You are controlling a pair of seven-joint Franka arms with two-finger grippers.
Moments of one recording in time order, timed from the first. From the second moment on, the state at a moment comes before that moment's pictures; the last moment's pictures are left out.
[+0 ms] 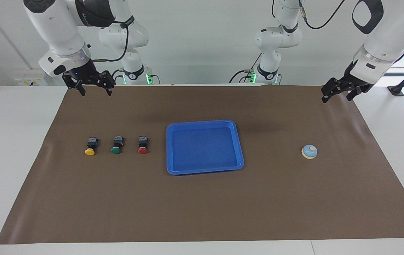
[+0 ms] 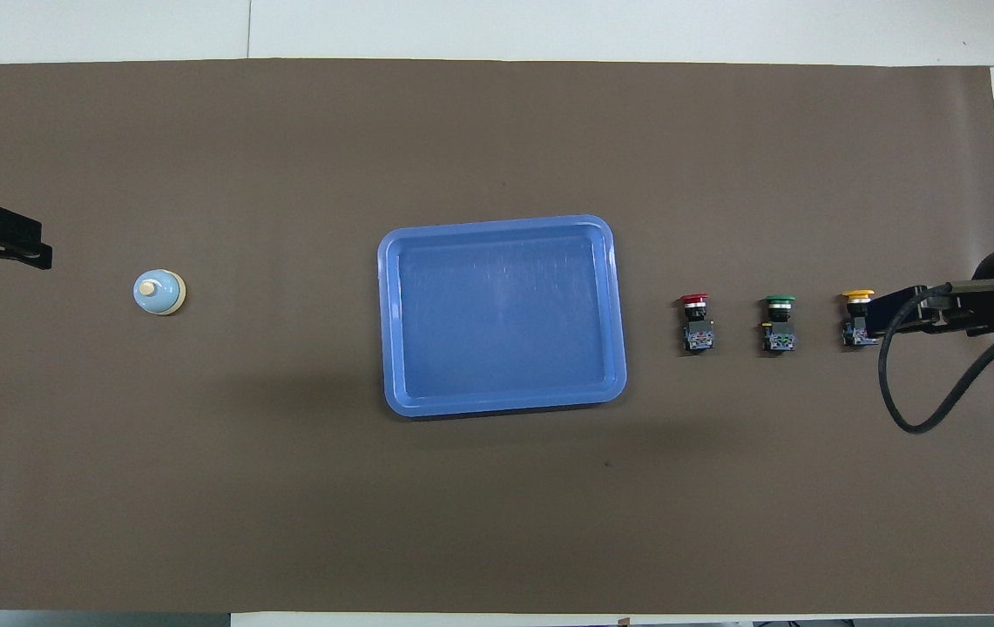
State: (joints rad) left arm 0.03 0.07 -0.06 -1.49 0.00 1.49 -0.03; right arm -0.01 -0.12 0.03 -1.79 -0.01 1.57 0.03
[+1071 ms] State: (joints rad) left arm 0.04 0.06 -0.05 -1.51 0.00 1.57 -0.04; right arm -0.01 -0.12 0.03 -1.79 -0.01 1.57 0.03
